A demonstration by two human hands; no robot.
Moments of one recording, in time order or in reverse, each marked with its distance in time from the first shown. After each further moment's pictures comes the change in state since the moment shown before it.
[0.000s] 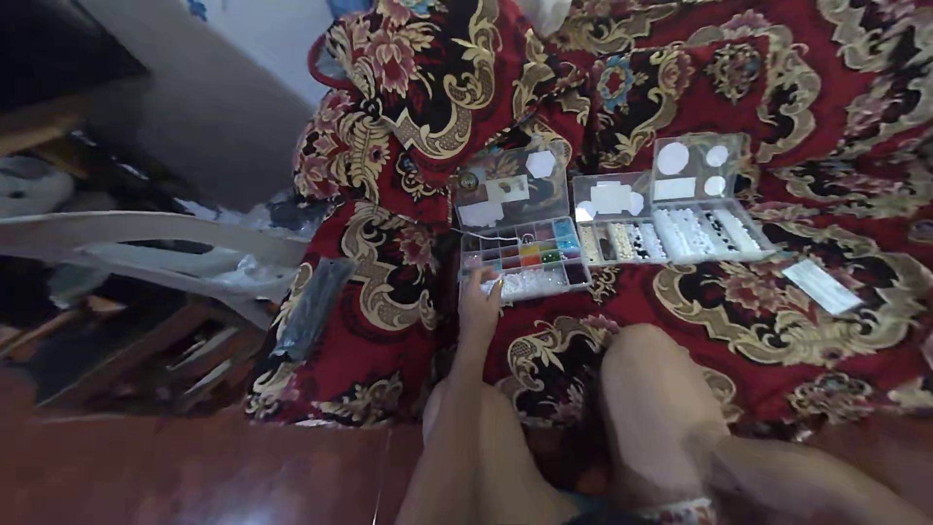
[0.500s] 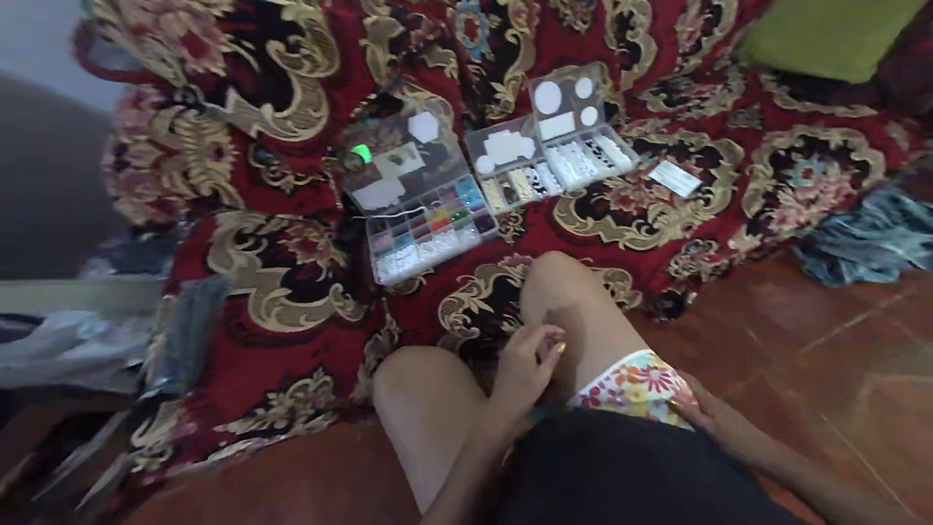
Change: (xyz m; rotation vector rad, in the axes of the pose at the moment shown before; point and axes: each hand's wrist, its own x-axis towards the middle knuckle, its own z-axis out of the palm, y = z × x) left_hand -0.198 0.037 0.096 -0.022 -0.555 0.488; right_hand -0.017 0.092 0.215 0.716 0.887 0.223
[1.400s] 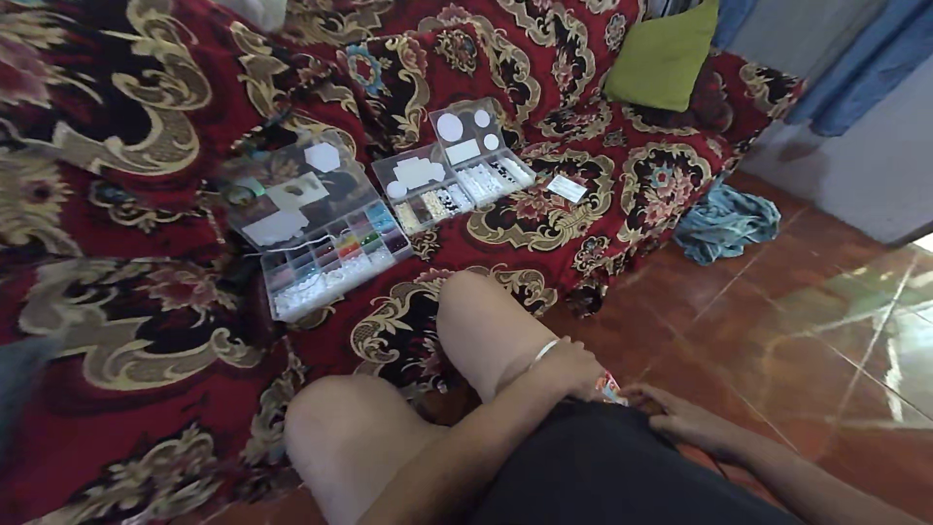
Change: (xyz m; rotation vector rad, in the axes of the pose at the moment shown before) left_hand 0.056 0.111 0.155 0.687 -1.200 0.425; right_hand -0.086 0.026 -0.035 0.173 -0.167 0.096
